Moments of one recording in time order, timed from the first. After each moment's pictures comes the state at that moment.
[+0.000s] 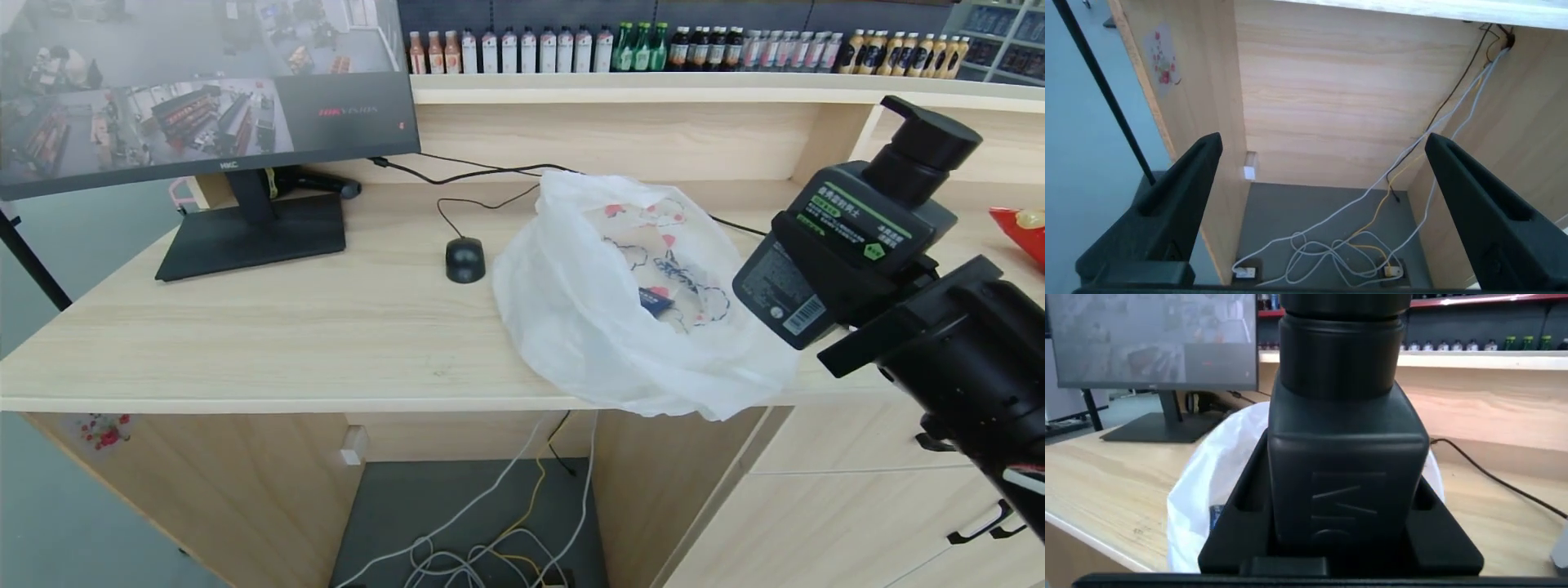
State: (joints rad) left arm 0.00 0.00 0.00 0.00 0.00 0.00; right arm 0.61 1.47 -0.39 -1.57 -0.10 -0.09
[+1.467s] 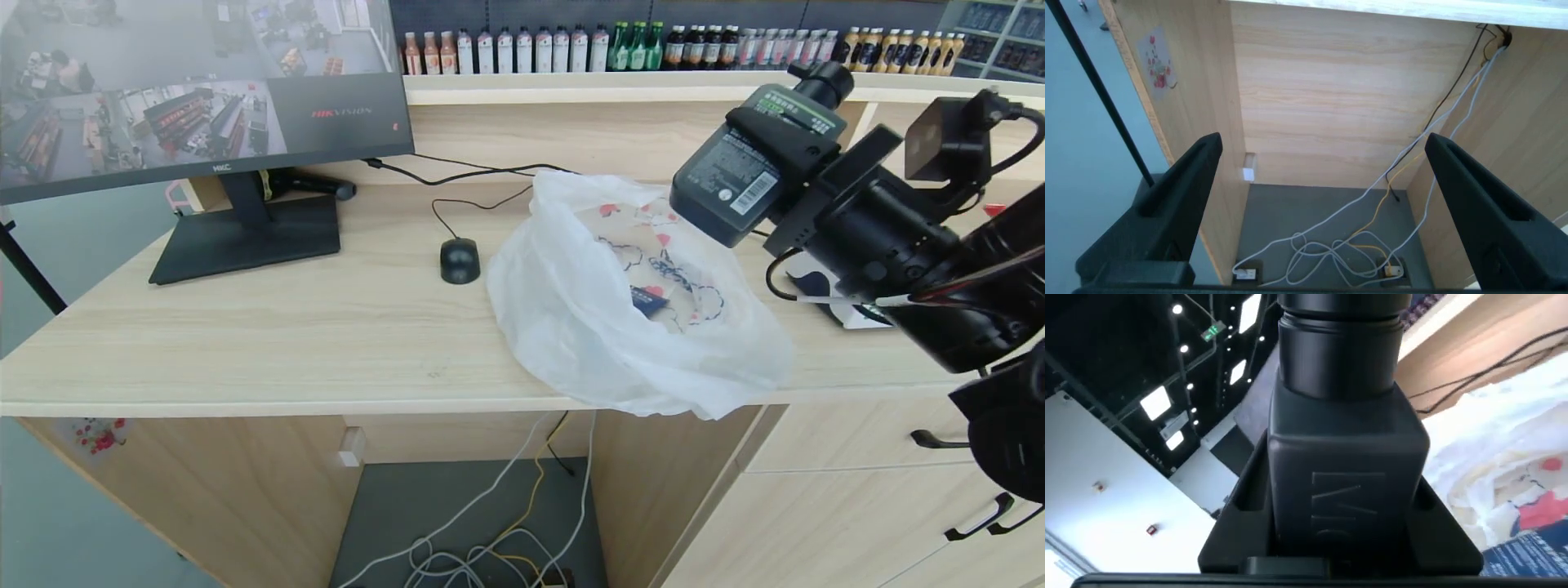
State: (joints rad) left arm 0.00 0.00 0.00 0.00 0.00 0.00; right arm 0.40 1.68 -0.81 -1.38 0.26 0.95
